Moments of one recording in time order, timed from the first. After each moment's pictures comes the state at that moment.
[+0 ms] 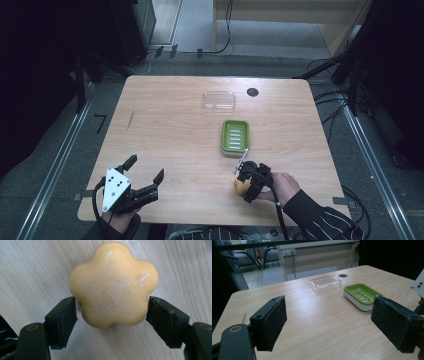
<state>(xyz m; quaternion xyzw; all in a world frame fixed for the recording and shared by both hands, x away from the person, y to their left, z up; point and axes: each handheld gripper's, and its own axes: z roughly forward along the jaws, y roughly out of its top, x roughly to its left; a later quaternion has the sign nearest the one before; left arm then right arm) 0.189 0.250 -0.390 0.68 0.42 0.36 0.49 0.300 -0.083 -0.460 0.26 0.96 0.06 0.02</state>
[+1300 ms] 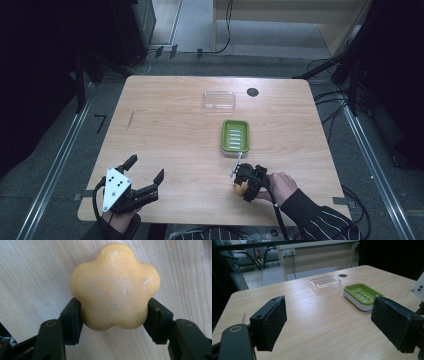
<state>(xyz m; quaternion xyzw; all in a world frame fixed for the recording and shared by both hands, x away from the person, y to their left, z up) 0.189 0.250 -0.390 0.68 0.42 0.36 0.49 0.295 -0.073 -0.460 0.23 0.97 0.04 0.05</state>
